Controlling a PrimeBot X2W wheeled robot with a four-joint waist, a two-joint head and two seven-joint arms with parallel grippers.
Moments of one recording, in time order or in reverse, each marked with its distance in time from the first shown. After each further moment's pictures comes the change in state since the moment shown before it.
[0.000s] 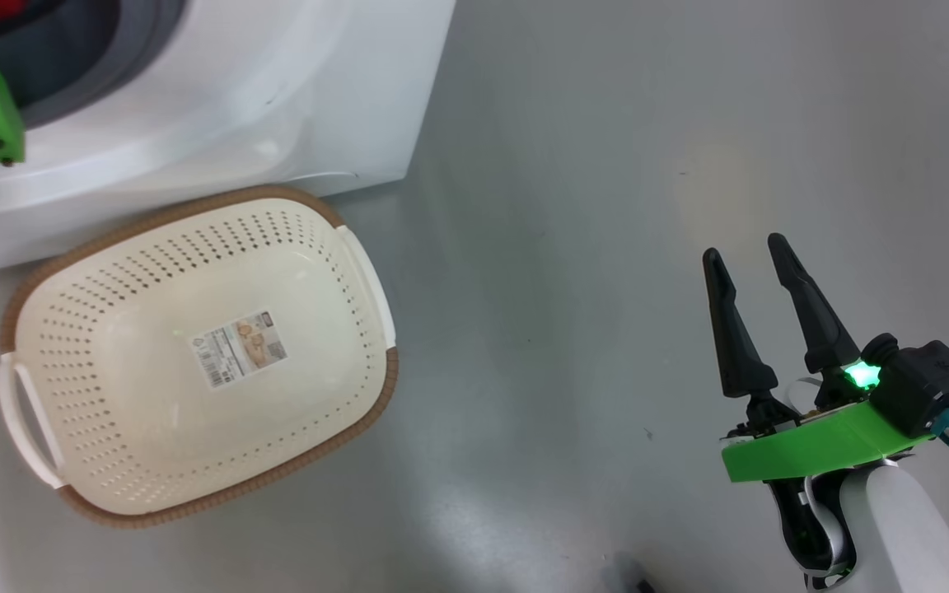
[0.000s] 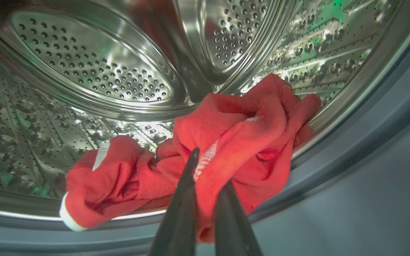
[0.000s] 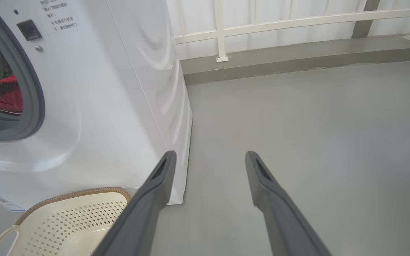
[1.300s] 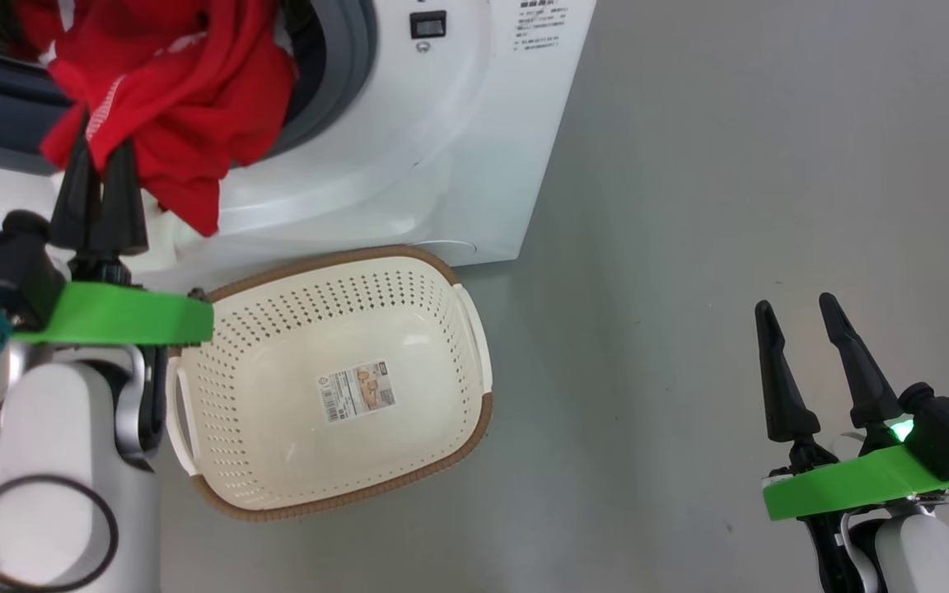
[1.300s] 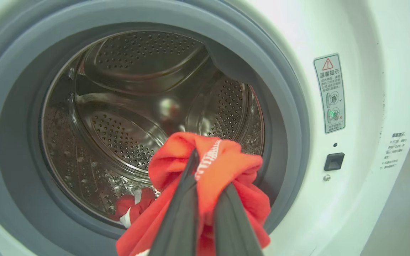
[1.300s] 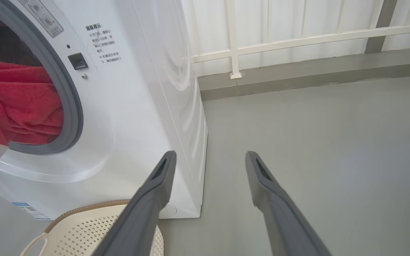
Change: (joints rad) left arm 0.642 -0.235 0.213 -0.874 0.012 -0.054 -0.004; right arm 0.106 0.000 -0.102 0.027 -0.029 0.000 0.000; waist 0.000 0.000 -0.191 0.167
